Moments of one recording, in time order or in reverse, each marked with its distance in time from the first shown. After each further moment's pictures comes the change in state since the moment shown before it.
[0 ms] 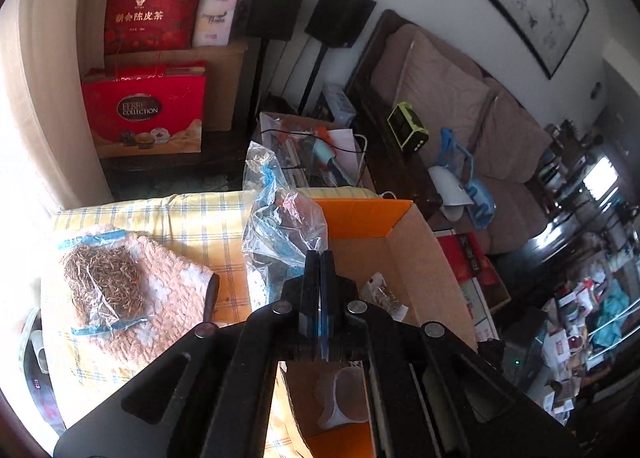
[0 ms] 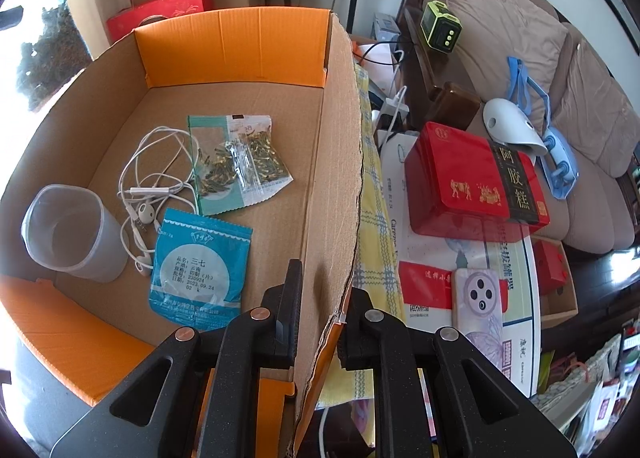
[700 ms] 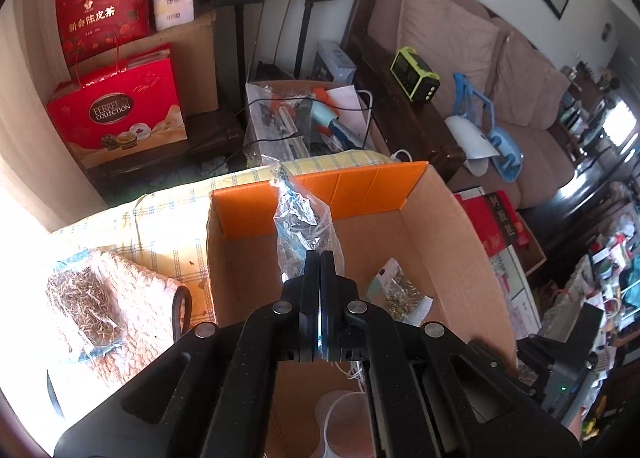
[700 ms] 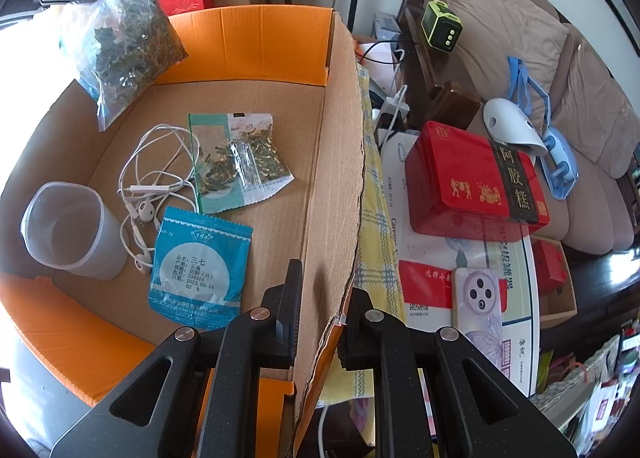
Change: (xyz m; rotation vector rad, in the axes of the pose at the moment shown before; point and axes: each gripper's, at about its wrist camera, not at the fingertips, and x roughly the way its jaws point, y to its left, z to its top) left arm 0.084 -0.047 -0.002 0.130 0.143 0.113; right arm 0.000 0.000 -0.002 0.001 0.000 0.002
